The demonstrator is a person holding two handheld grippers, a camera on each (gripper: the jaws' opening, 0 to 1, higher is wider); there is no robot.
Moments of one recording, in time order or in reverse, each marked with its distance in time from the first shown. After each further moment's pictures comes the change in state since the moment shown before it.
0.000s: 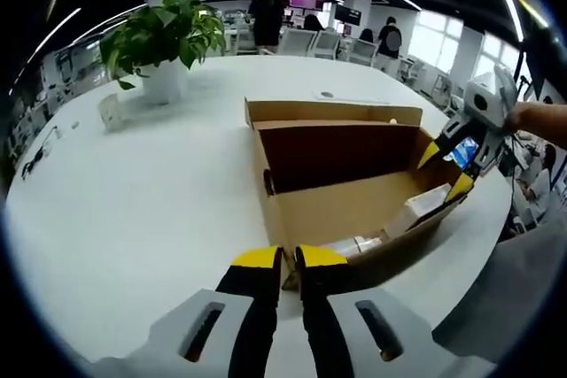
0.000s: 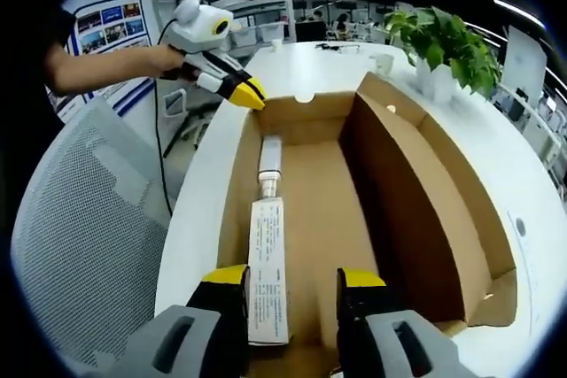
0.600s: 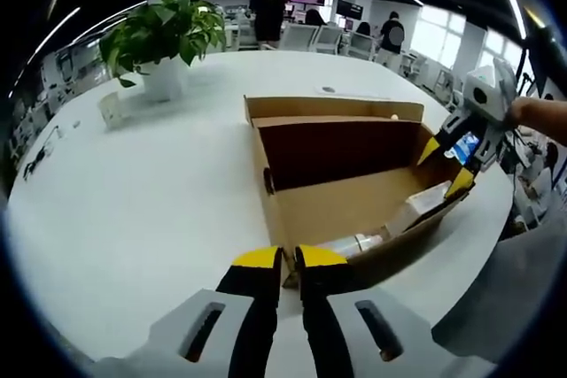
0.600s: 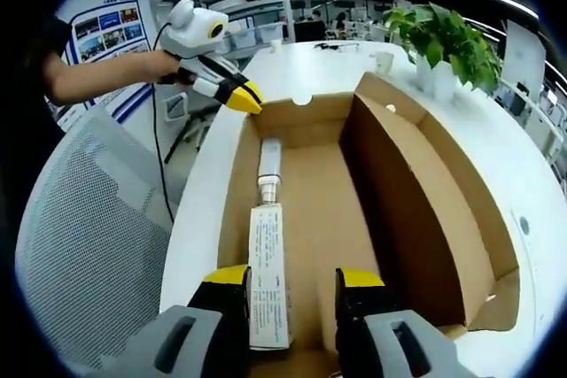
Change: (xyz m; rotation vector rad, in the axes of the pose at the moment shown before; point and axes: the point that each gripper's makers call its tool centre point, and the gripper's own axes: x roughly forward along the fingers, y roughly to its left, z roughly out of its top) left arm -0.001 0.000 -0.002 0.002 0.028 0.011; right arm -0.001 0.002 0.004 0.022 0.001 0.028
